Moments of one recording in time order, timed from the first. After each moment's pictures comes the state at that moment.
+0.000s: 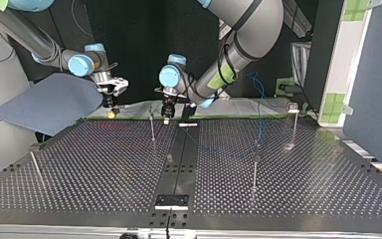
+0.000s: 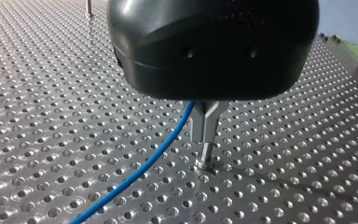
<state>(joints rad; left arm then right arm) -0.66 -2.56 -1.27 -2.50 -1.97 -1.75 1.74 -0.80 1.75 -0.86 1.25 1.70</state>
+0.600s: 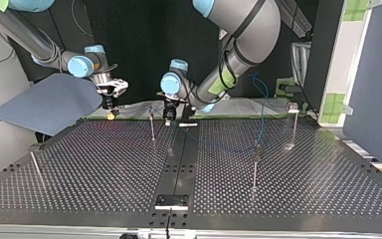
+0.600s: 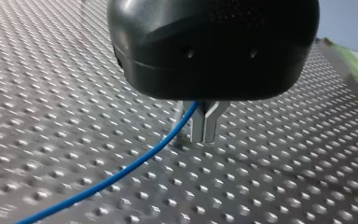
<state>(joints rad) -0.63 -2.62 -1.19 -2.59 -1.93 -1.80 1.74 -0.79 1.74 -0.86 1.25 1.70</state>
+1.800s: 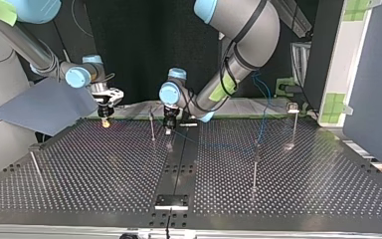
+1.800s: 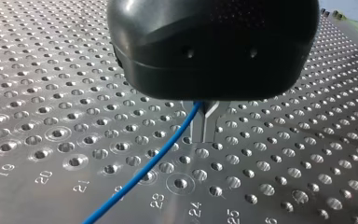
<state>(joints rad) -0.61 -2.64 -1.08 -2.66 -1.94 -1.76 1.72 -0.71 1.59 -0.79 1.26 1.74</state>
